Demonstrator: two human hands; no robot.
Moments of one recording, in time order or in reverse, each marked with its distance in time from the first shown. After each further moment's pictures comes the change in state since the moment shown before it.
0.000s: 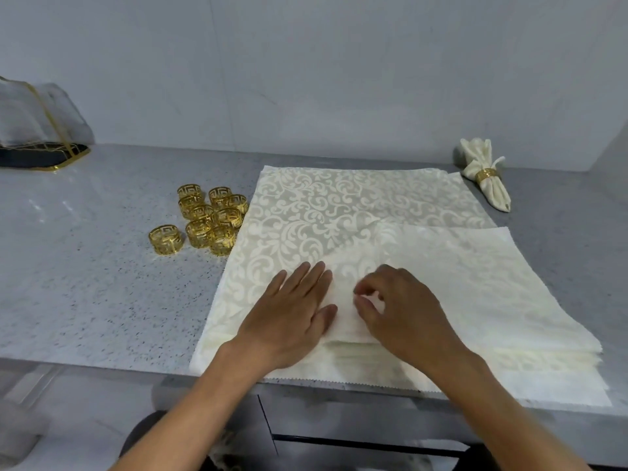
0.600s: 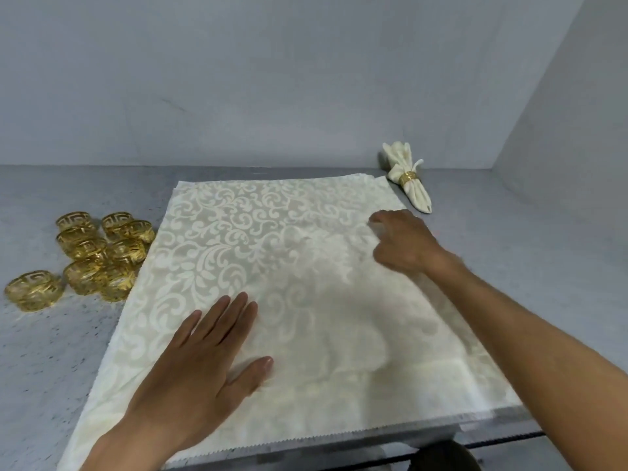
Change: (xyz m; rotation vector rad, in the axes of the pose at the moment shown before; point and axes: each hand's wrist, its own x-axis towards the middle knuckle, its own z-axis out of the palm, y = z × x) left_hand -0.001 -0.008 0.009 -0.003 0.101 0.036; right_hand 0.104 0.171 -0.056 -0.259 -0.031 0.280
